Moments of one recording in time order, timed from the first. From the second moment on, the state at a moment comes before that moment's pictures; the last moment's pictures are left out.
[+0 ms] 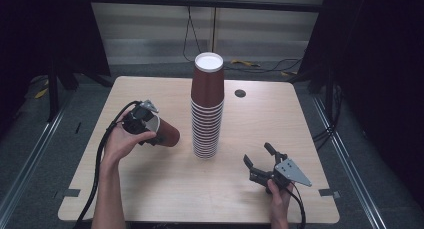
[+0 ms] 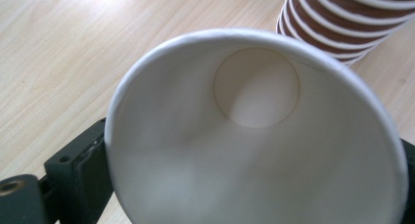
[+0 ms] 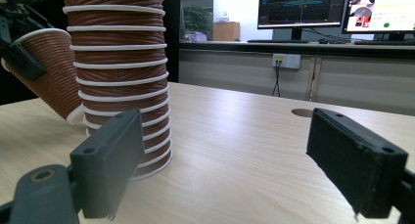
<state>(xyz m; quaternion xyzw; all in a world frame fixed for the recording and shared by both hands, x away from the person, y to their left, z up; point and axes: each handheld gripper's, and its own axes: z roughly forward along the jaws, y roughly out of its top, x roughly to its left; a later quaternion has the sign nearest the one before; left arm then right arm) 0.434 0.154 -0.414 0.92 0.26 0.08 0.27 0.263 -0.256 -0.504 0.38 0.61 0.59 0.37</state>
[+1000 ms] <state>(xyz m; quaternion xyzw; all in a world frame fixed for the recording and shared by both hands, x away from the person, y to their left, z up) 0.452 0.112 -0.414 0.96 0.22 0.05 0.16 0.262 -0.255 -0.504 0.38 0.60 0.59 0.38</state>
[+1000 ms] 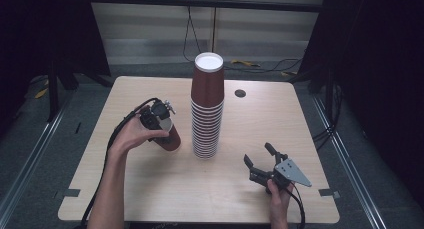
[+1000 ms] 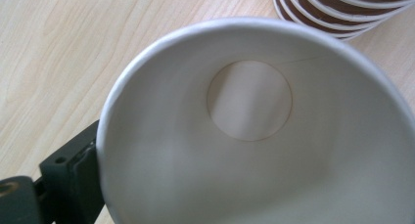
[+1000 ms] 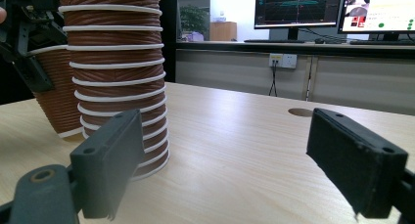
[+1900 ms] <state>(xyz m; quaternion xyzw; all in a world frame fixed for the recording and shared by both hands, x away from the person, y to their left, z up) 0.450 0.121 -0.443 0.95 0.21 0.04 0.22 0.262 -0.255 -0.504 0.38 0.60 0.59 0.38</state>
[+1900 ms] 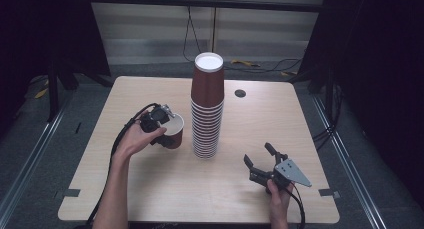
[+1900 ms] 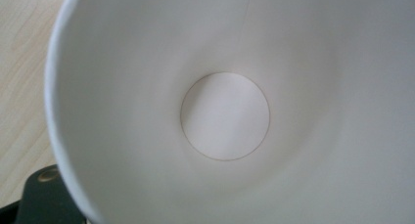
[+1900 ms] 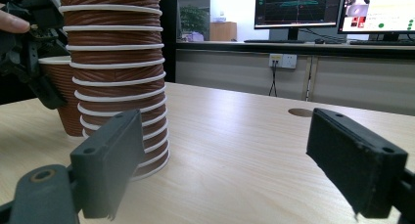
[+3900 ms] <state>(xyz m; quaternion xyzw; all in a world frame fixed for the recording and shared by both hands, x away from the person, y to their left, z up) 0.325 0.155 -0.462 0.76 0.26 0.18 0.57 0.262 -0.255 -0.504 0.38 0.60 0.59 0.38</state>
